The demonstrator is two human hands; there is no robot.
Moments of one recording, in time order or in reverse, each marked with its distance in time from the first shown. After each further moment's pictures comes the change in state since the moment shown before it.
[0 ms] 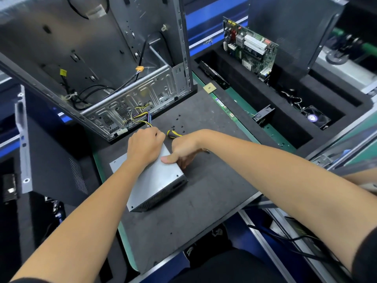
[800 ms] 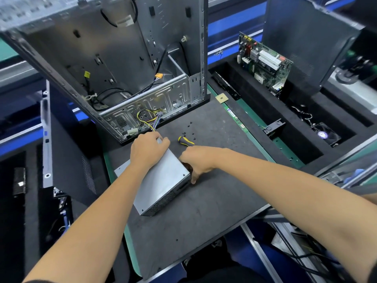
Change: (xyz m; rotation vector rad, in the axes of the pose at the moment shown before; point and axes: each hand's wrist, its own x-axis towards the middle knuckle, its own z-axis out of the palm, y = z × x) left_hand 0.003 -0.027 -0.005 -0.159 -0.011 -0.127; right_hand 0.006 0.007 0.012 -0.892 0.284 -0.331
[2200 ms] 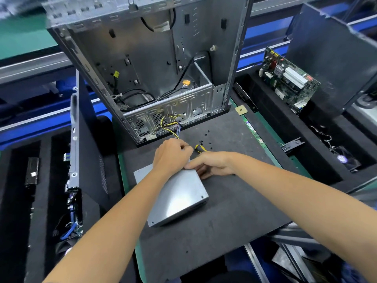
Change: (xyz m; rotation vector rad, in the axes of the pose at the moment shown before) left_hand -0.003 0.011 -0.002 -0.211 -0.066 -0.041; right_hand 0.024 -0.002 -0.007 1.373 -0.173 0.426
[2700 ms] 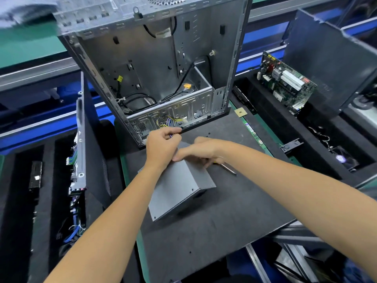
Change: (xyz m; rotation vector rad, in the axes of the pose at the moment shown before) left_hand -0.001 0.003 -0.036 -0.601 0.222 0.041; right_hand -0.019 -0.051 0.015 -0.277 0.254 -0.071
